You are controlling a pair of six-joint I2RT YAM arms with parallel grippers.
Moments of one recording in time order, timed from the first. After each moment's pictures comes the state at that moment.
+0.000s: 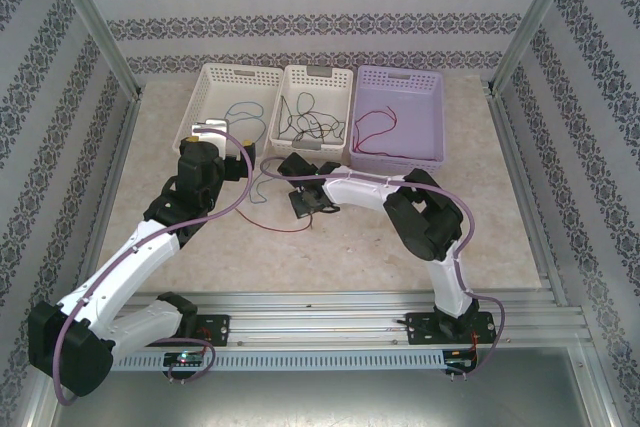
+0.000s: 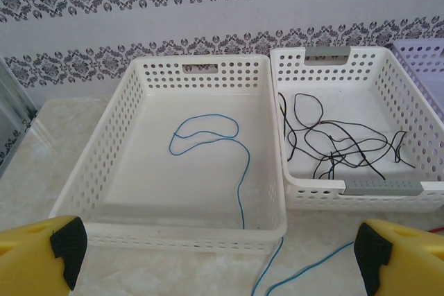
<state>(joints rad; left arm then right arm) -0.41 1.03 0.83 -0.14 -0.39 -0.08 0.83 2.07 1.44 -0.60 0.13 0.44</state>
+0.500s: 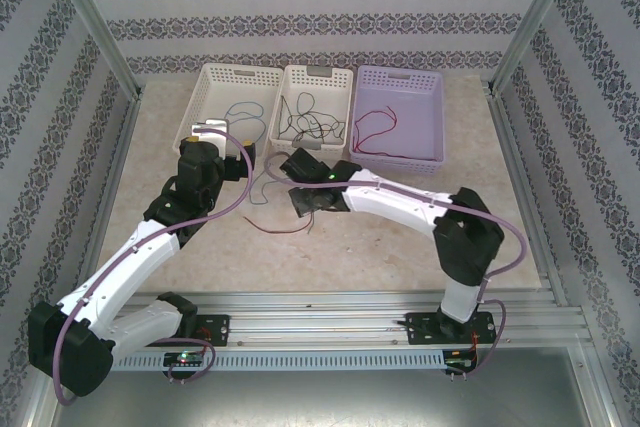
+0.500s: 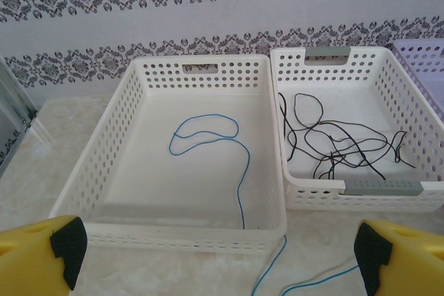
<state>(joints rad) -0.41 1.03 0.83 -0.14 -0.39 -0.08 0.90 1.78 1.38 -0.68 0.16 0.41</state>
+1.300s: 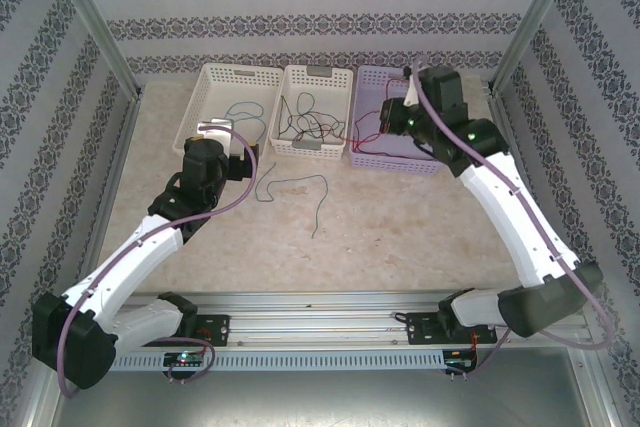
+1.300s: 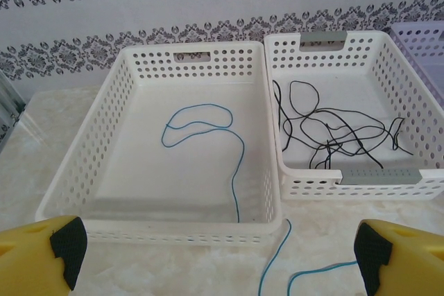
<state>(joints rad) -0.41 1.08 0.84 -0.15 -0.37 -0.08 0.35 1.37 1.55 -0.75 -0.06 0.45</state>
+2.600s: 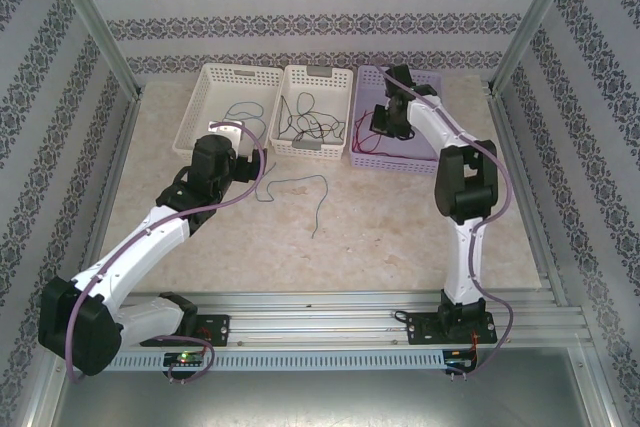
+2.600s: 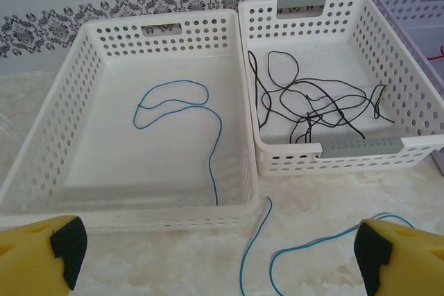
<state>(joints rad) -0.41 1.15 0.87 -0.19 -0.30 -0.08 0.19 2.22 1.91 -0.84 -0.10 0.44</state>
